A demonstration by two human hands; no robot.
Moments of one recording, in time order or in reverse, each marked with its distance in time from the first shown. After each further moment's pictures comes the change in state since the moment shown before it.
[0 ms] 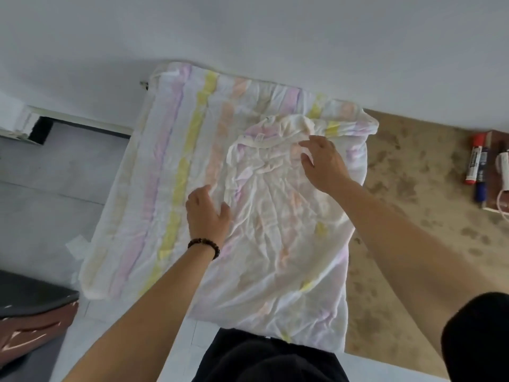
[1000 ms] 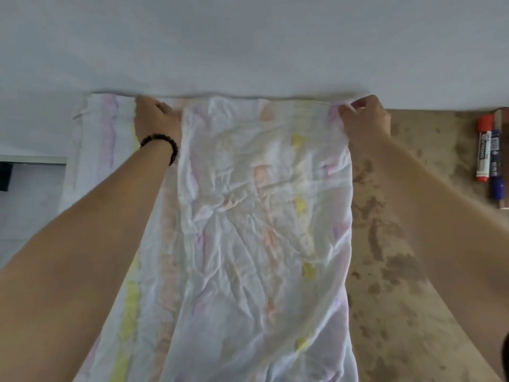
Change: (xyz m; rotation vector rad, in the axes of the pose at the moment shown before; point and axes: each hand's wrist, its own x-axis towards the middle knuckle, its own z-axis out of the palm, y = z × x) left_hand 0.269 0.128 0.041 0.101 0.207 -0.028; right_hand 0.111 0.124 -0.063 0.390 0.240 0.721
